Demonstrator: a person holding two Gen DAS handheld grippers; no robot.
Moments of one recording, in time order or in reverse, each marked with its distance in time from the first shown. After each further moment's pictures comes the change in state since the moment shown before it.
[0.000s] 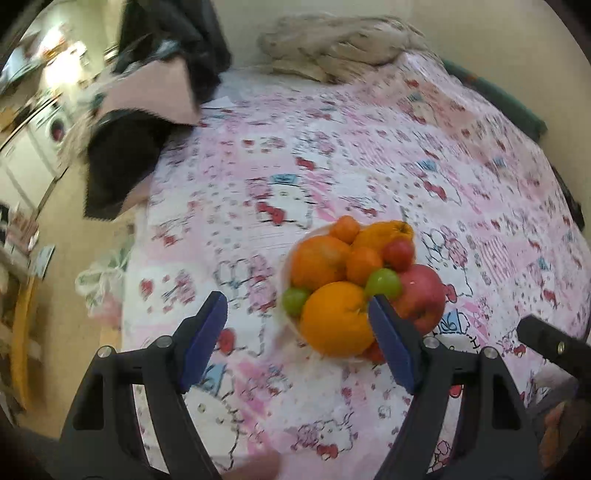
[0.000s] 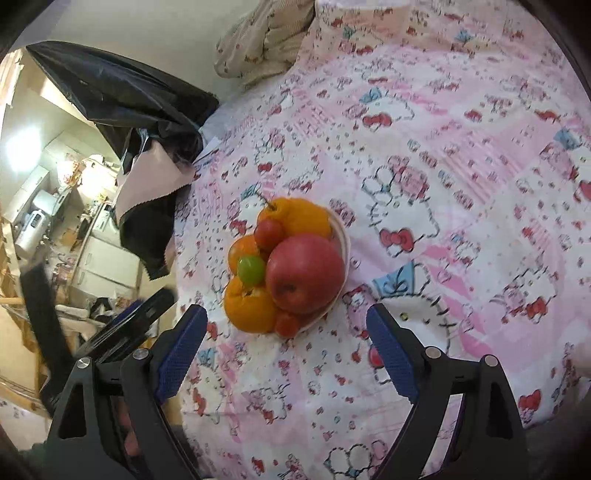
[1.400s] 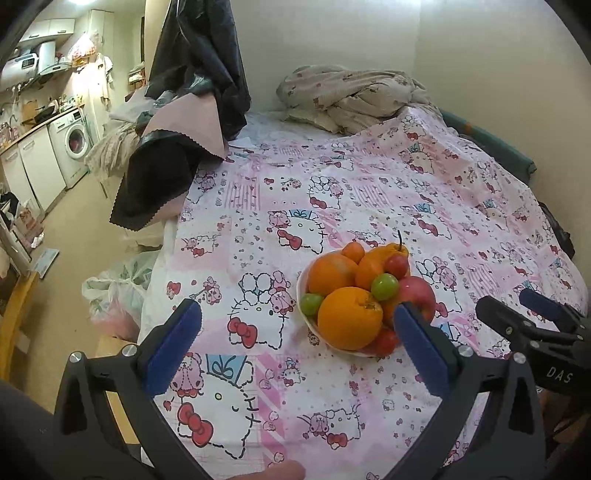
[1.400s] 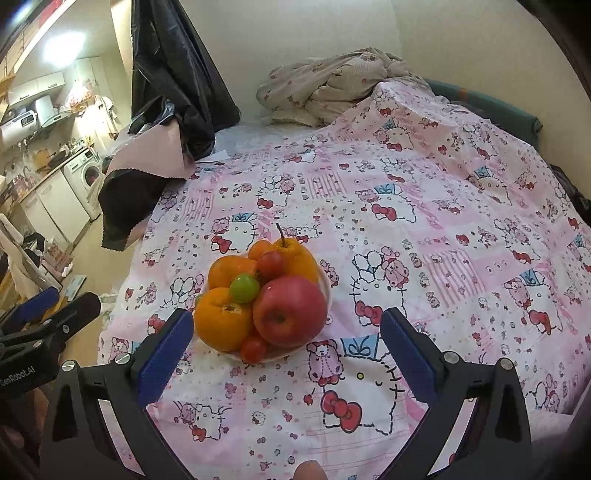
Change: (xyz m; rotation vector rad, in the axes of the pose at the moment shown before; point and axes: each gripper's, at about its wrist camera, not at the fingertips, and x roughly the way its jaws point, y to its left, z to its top) left arm -0.056 0.020 -0.047 -0.045 -0.208 -0.013; right arm -0.007 0.070 -0.029 -0.418 -0.185 -0.224
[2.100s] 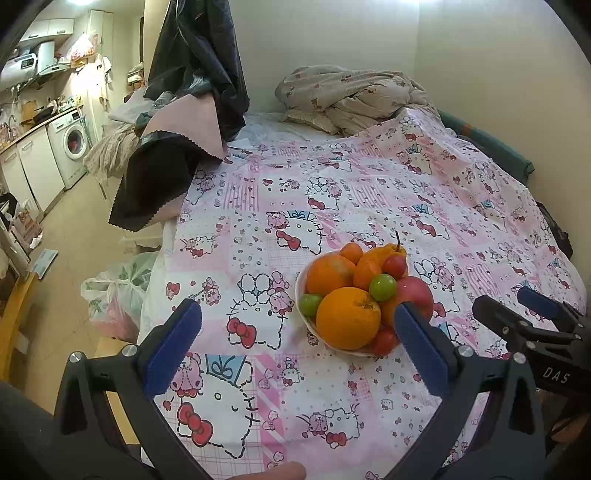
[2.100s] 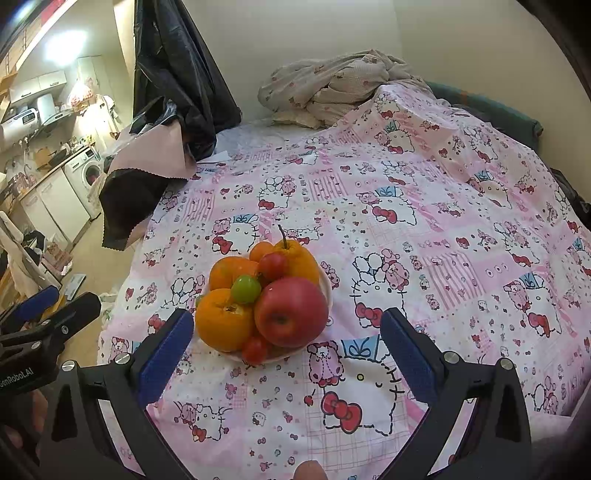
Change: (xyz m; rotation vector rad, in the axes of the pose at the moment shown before) left arm -0.002 -0.001 0.001 -0.004 -0.003 -0.002; right arm -0.001 0.002 0.001 -0.008 -0.005 -0.002
